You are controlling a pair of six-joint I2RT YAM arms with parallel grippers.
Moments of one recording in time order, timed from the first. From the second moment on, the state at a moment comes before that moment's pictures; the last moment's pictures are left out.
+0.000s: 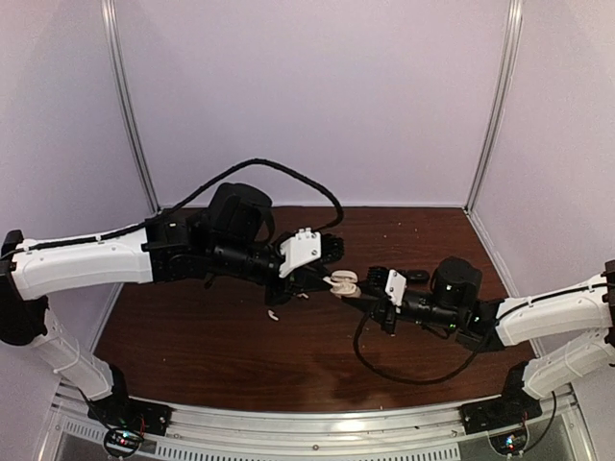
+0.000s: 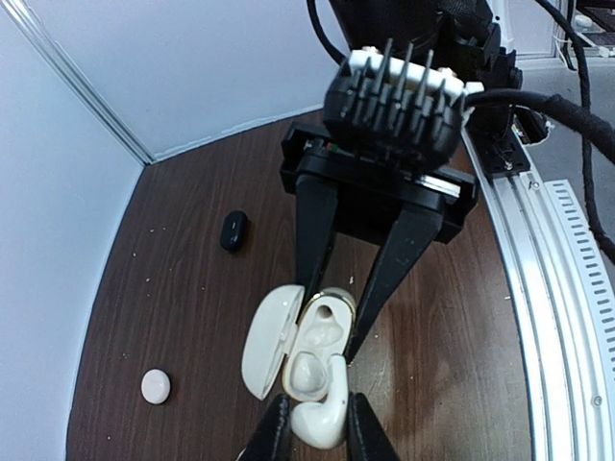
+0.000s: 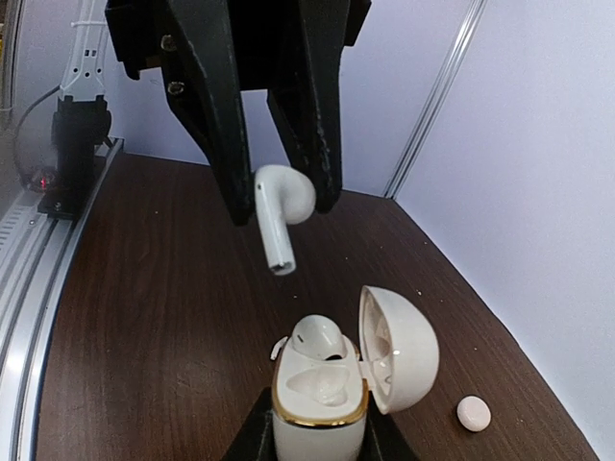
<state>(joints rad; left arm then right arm) -1.08 1.47 1.26 -0.32 0.24 0.52 0.93 1.25 0.45 0.72 -0.26 -0.37</state>
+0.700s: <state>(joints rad) -1.10 1.57 1.34 -0.35 0.19 0.50 0.98 1.26 0.47 0.68 -0.14 -0.37</state>
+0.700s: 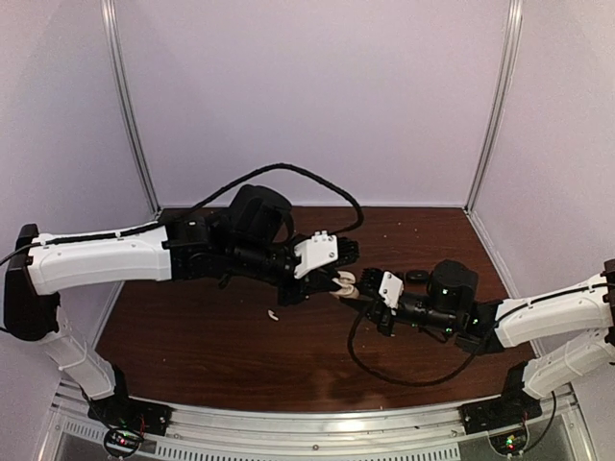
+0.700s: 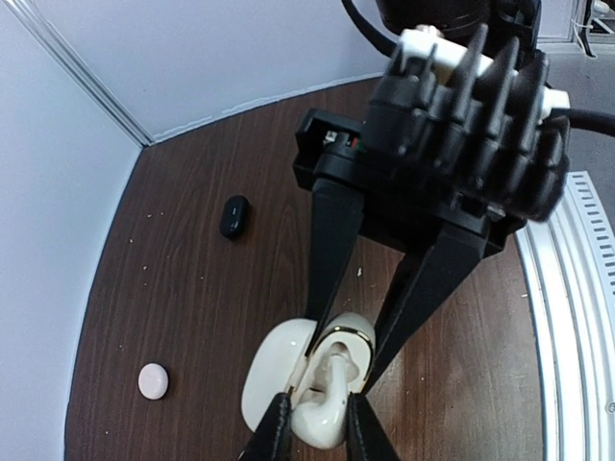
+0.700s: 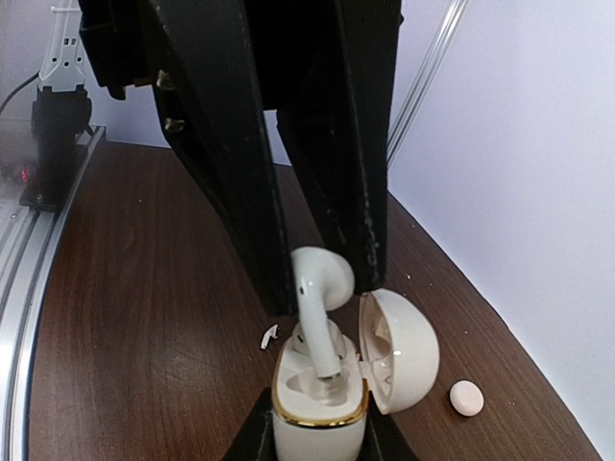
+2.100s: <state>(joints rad) -1.16 1.68 1.46 -0.49 0.03 0.52 1.01 1.27 0.49 0.58 -0.06 -0.39</state>
